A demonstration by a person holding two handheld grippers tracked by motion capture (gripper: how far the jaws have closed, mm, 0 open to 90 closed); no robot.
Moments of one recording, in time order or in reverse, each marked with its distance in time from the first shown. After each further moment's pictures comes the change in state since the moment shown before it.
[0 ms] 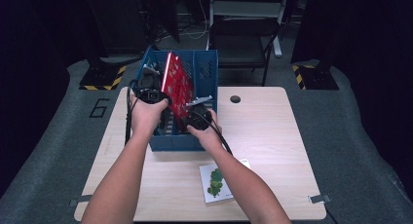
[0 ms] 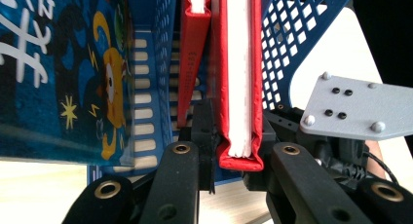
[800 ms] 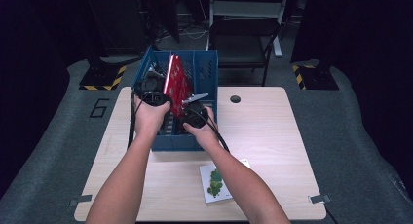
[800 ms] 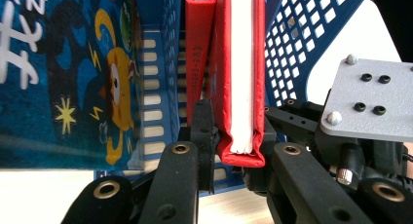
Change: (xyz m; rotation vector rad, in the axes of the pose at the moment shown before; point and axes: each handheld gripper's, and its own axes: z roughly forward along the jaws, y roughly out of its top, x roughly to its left) left arm -0.003 -0.005 0.014 -0.005 0.054 0.024; right arm 0.008 0.013 0.002 -0.026 0.026 -0.018
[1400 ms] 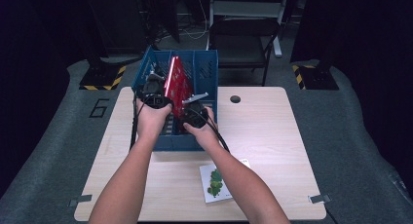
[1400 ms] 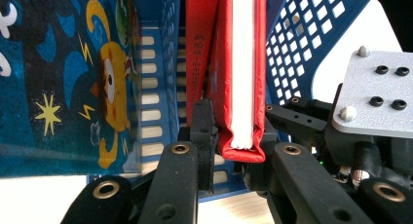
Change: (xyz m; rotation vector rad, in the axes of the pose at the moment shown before) left arm 0.003 -0.005 0.011 0.002 -0.006 -0.005; right arm -0.001 -0.001 0.002 0.014 0.004 0.010
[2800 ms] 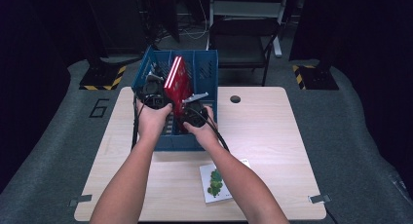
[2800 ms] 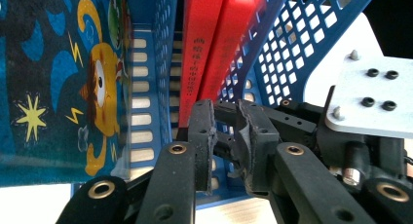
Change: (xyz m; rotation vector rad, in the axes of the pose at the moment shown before) left arm 0.004 -0.001 0.004 -0.026 -0.040 -0.025; right arm -0.004 0.001 0.005 -0.026 -0.009 -0.014
